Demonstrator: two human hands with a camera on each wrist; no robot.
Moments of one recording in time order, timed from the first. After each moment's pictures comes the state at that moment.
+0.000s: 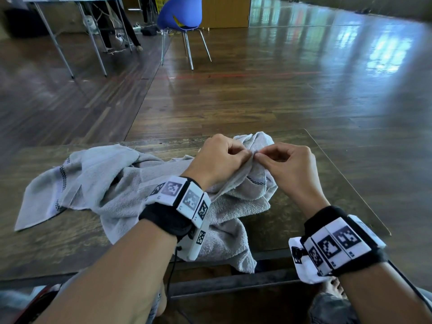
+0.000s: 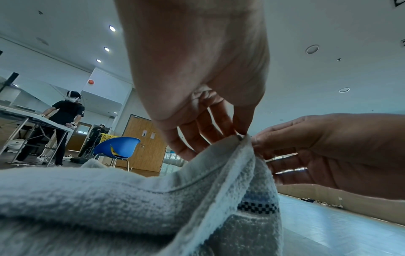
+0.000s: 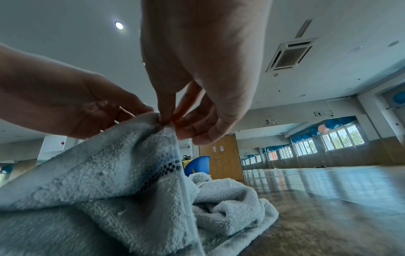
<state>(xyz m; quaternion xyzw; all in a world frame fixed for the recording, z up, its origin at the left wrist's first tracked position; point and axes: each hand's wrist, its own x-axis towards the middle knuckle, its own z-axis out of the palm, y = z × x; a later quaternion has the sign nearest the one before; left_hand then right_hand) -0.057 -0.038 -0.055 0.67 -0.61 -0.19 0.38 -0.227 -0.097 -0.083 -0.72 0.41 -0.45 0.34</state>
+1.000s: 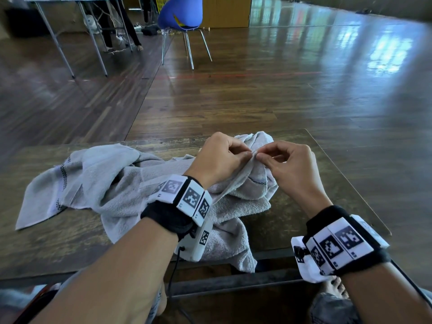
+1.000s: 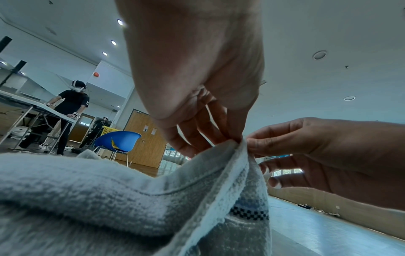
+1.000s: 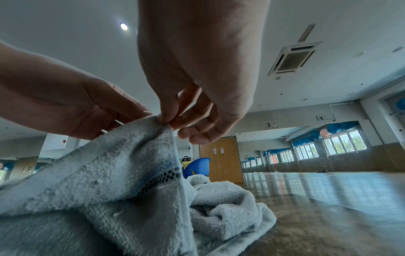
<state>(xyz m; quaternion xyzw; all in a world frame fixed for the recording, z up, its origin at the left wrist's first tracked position) -0.060 -0.037 -0.055 0.66 -0.60 -0.21 0.41 -0.228 -0.100 -0.083 -0.75 0.39 -0.43 0.32</state>
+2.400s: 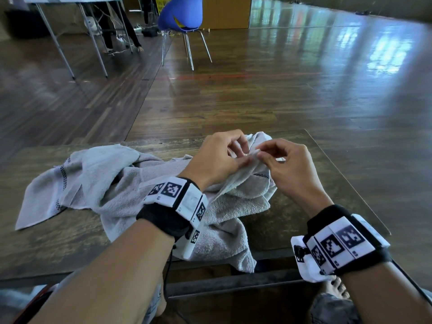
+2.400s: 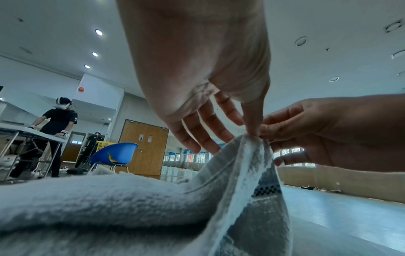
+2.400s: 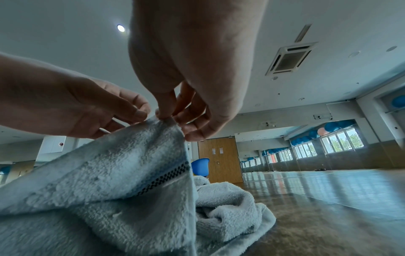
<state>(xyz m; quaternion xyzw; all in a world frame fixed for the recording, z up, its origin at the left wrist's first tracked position) -0.054 -0.034 -0.056 0.63 -0.64 -0.18 0.39 -0.227 -0.100 -0.082 -0.75 0.37 -0.43 0.34</state>
